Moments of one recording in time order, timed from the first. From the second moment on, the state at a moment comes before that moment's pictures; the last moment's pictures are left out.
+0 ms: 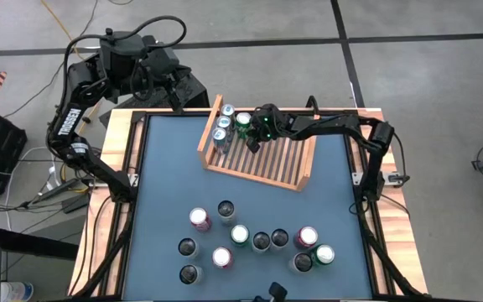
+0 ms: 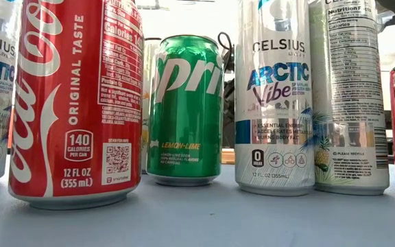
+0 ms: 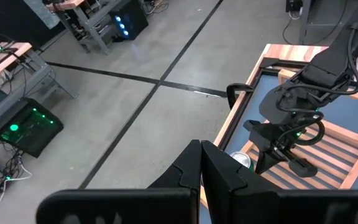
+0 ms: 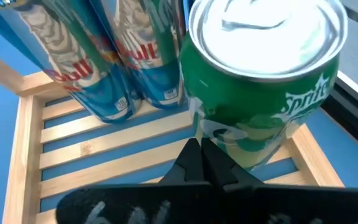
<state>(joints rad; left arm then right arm) 0.43 1.53 2.33 -1.16 -0.30 0.24 -0.49 1.87 1.15 0.05 -0.06 0.12</state>
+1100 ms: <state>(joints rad) 0.43 1.53 2.33 -1.18 -0.29 0.28 -0.52 1.86 1.16 -0.11 -0.02 0.17</state>
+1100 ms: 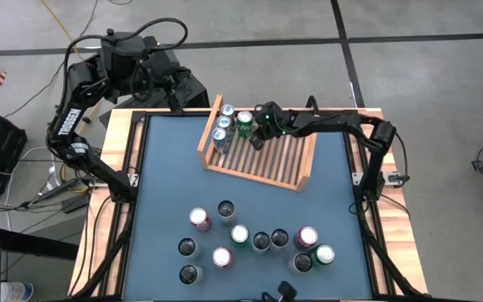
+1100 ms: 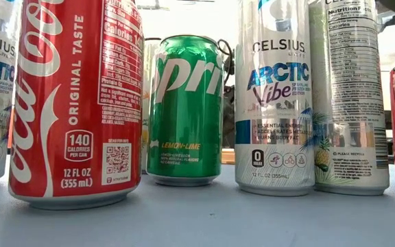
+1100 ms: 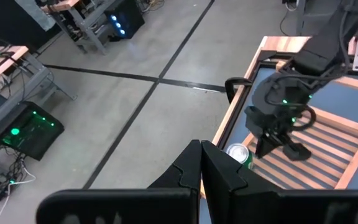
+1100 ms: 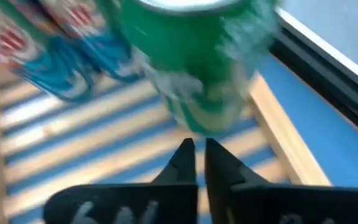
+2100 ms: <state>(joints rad) 0.43 1.53 2.33 -1.20 -0.30 0.28 -0.55 1.89 1.17 0.01 0.01 0.10</state>
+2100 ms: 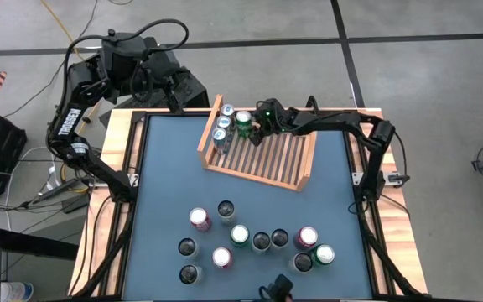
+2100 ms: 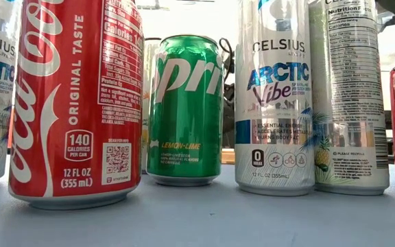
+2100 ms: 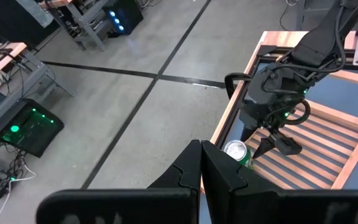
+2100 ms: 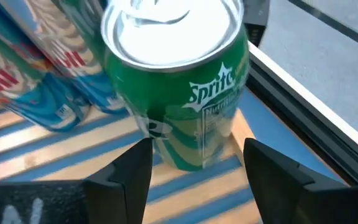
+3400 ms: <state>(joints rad) 0.43 1.53 2.33 -1.20 -0.30 0.29 -0.57 1.93 1.29 -0.12 -0.10 0.01</state>
